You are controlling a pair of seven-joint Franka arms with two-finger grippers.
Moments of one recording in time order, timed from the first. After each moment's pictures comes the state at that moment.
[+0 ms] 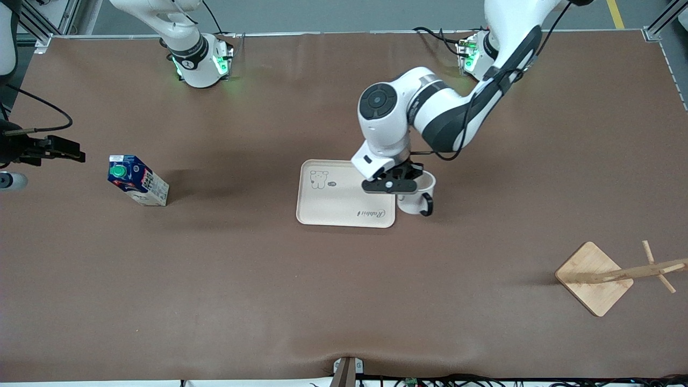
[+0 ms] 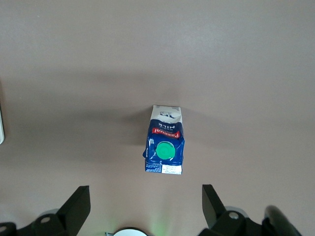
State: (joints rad) left arm -0.25 0.56 -0.61 -1.58 0.47 1.88 -0.85; right arm -0.01 0.14 -0.11 -1.53 -0.01 1.48 -0.19
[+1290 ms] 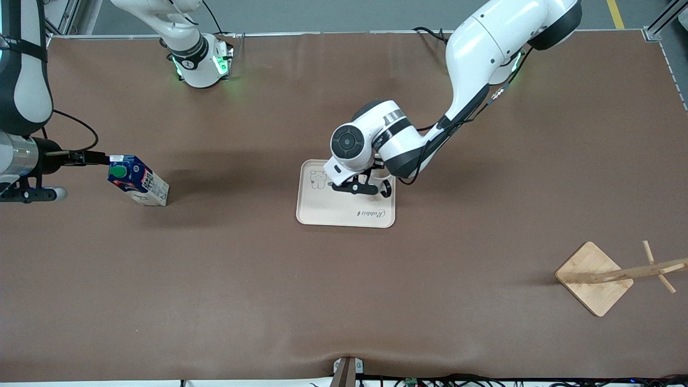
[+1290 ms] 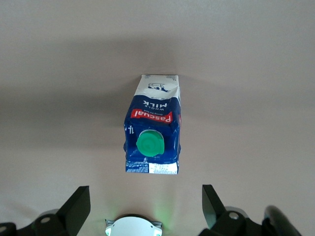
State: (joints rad) left arm -0.34 0.79 -0.61 -1.49 0.30 1.86 -0.85; right arm -0.06 0.16 -0.12 -1.77 -0.01 1.58 -0.18
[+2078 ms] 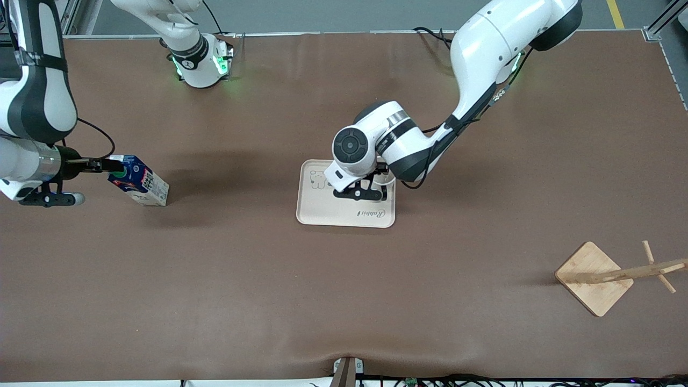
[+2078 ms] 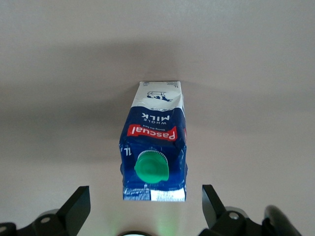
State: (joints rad) left arm -0.33 0.78 -0.60 -1.35 0.30 1.76 -0.85; right arm -0.06 0.16 -0.11 -1.90 -0.01 1.73 -0.14
